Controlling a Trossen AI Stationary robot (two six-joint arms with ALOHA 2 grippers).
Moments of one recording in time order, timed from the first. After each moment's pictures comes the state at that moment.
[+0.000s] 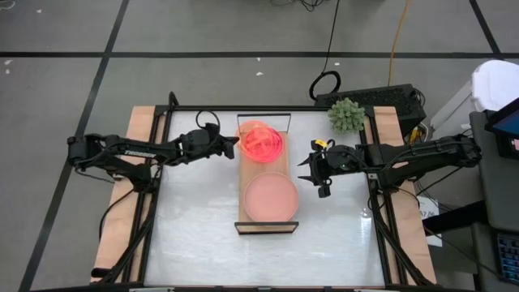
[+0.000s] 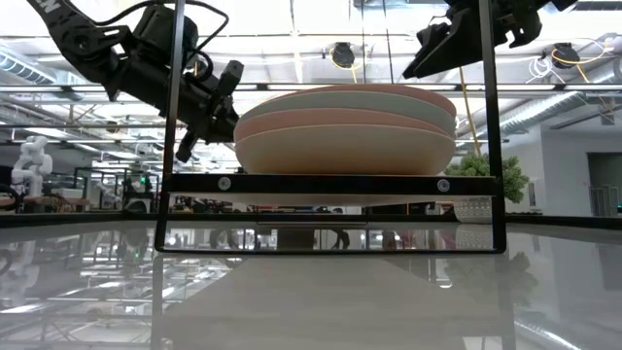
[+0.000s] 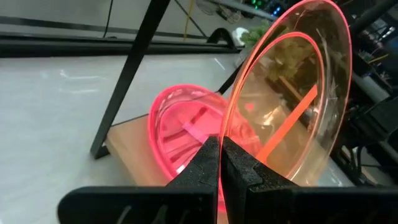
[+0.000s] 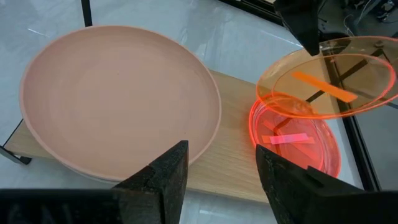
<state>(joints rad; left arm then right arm) 0.29 1.31 0.48 0.48 -0.21 -0.71 0.06 1.05 0.75 -0.31 0.11 -0.28</state>
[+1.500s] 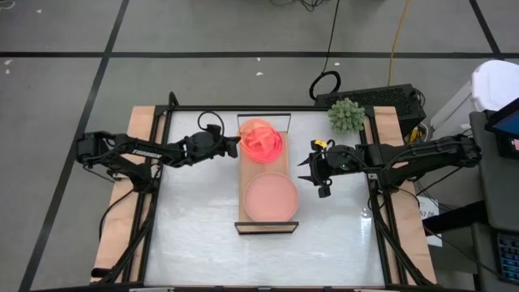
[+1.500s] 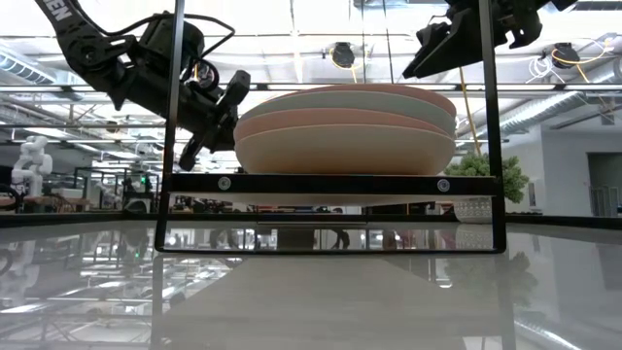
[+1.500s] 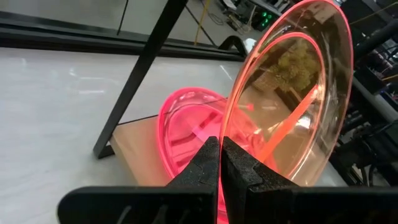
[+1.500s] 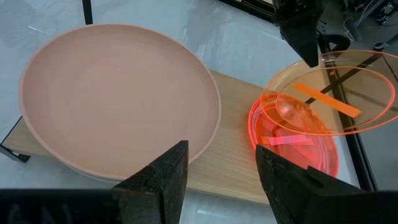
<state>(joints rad) 0.27 1.40 0.48 0.58 -0.28 -0.77 0.06 1.04 0.75 -0.31 0.11 -0.30</state>
